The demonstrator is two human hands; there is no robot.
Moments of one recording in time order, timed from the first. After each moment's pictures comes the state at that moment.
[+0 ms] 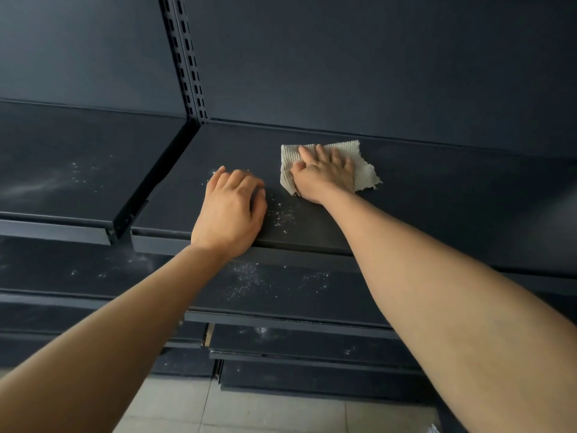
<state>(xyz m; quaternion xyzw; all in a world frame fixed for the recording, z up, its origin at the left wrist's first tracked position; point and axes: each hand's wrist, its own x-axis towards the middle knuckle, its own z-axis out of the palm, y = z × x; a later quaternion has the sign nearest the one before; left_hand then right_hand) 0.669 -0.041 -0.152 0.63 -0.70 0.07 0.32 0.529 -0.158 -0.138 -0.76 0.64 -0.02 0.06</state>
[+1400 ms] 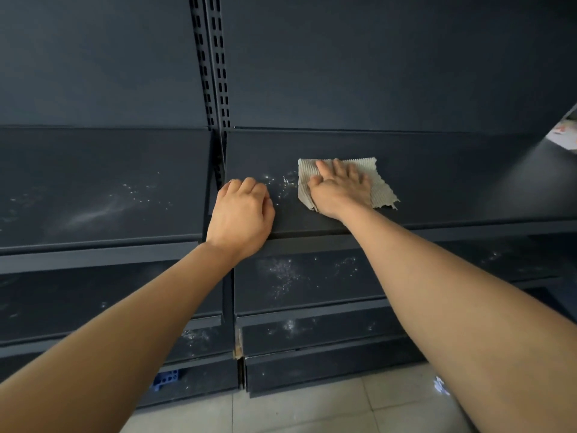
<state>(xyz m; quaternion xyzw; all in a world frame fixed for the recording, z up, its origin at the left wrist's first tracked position) 0.780 -0.029 -0.153 0.58 -0.76 0.03 0.28 0.605 -0.088 -0.136 -0.67 0.74 -0.01 0.05</state>
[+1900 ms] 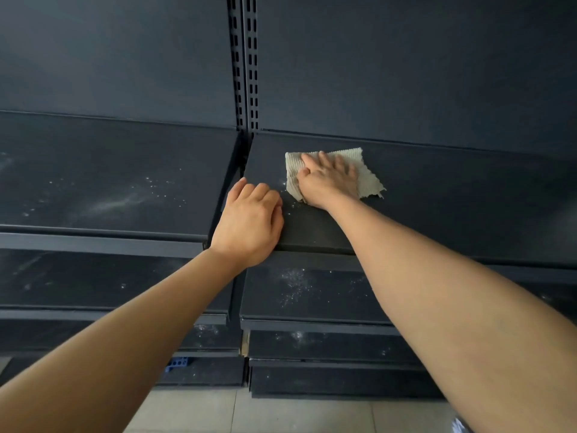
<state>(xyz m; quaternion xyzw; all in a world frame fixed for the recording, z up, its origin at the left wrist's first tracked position) 0.778 -0.031 -0.157 0.60 -0.75 0.07 0.26 0.642 -0.136 -0.135 -0.75 0.66 -0.02 0.06</state>
